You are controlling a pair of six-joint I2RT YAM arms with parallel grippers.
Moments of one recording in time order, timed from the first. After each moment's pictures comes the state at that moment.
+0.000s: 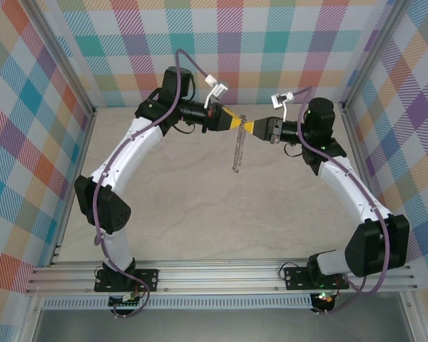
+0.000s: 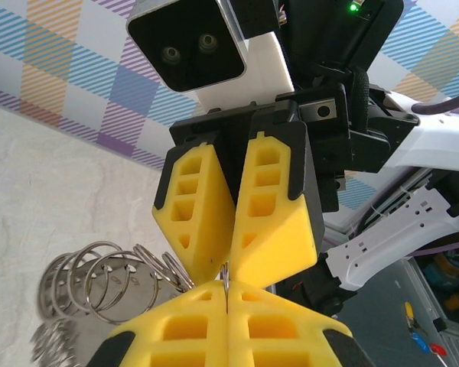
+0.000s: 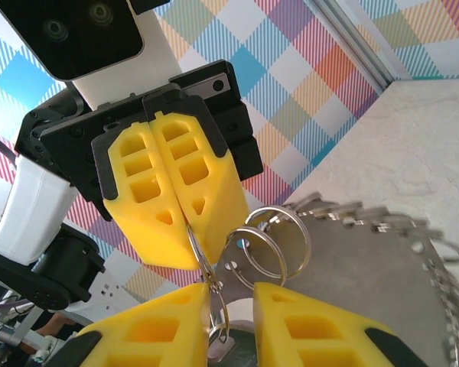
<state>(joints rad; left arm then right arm) -0.48 1.85 1.99 -0.62 1.11 -0.01 0.23 1.38 1.18 0.11 -1.11 0.69</state>
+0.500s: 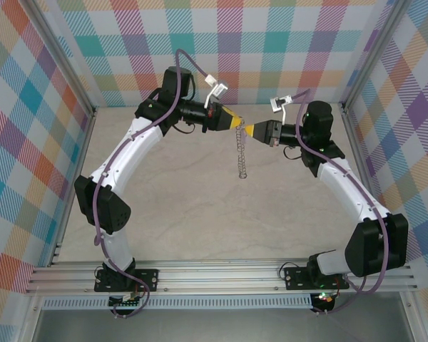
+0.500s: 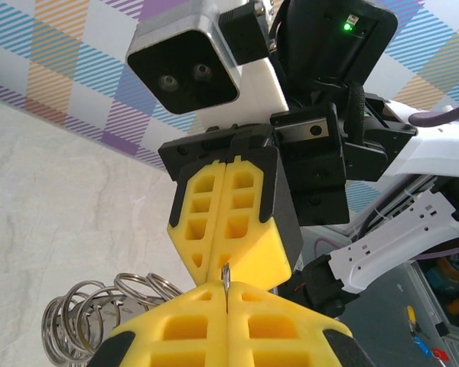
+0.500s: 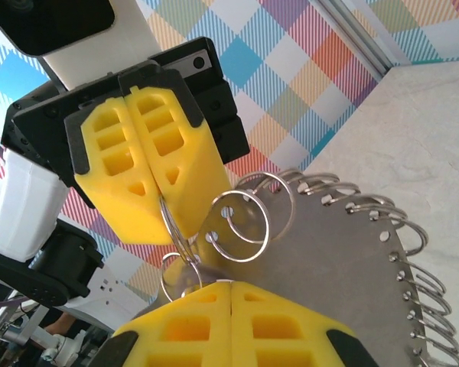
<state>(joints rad) -0.48 1.85 1.98 -0.61 1.10 -0.03 0.23 1.38 1.13 0.13 -1.11 0.71</state>
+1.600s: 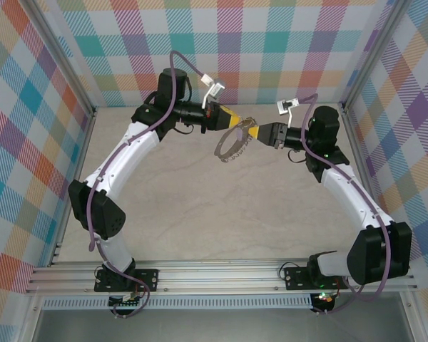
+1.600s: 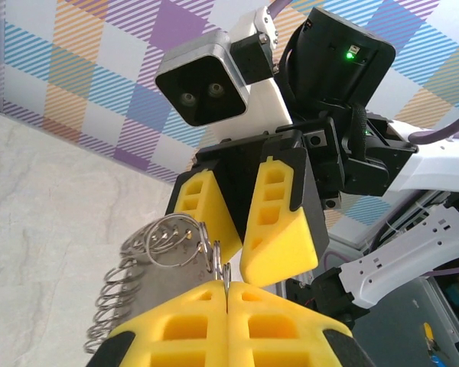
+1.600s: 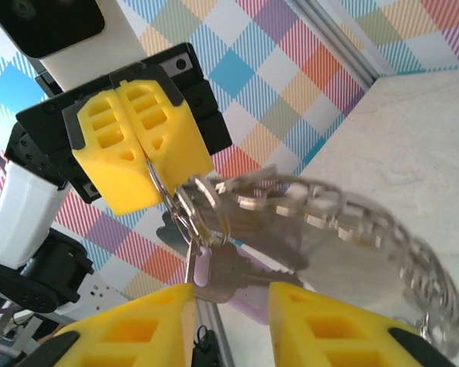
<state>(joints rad) -0.48 1.78 1.89 -0.49 1.06 -0.09 0.20 1.32 1.07 0.19 -1.10 0.75</state>
